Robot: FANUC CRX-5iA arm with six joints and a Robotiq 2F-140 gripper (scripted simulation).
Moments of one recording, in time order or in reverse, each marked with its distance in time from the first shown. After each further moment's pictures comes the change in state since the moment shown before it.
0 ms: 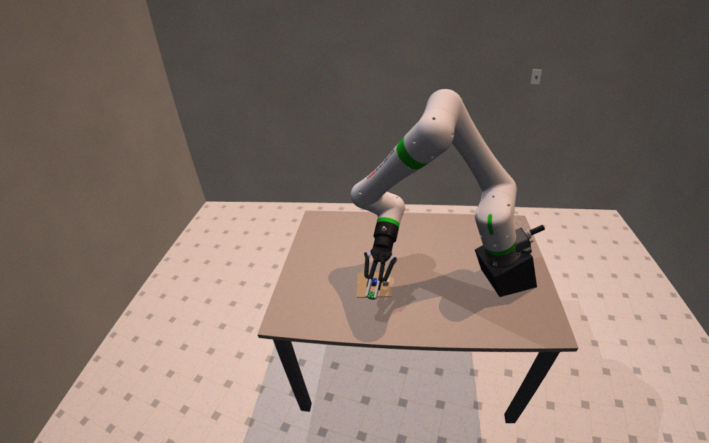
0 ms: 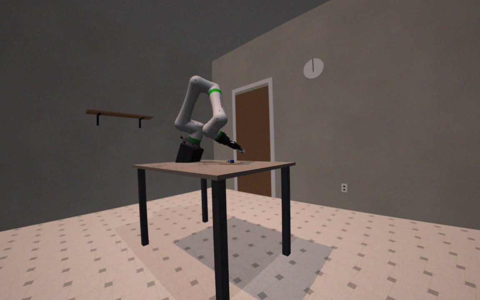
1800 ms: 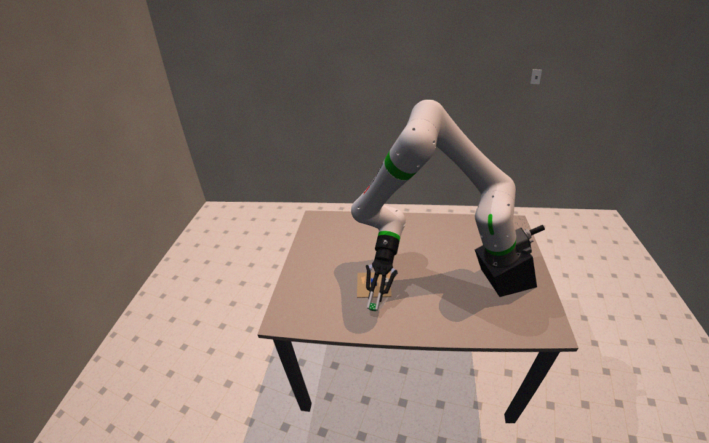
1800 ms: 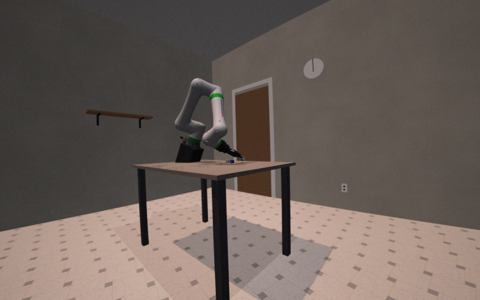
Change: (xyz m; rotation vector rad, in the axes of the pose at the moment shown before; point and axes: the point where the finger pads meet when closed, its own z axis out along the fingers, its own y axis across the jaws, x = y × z) arm 0.059 0.004 0.031 -0.001 0.000 0.000
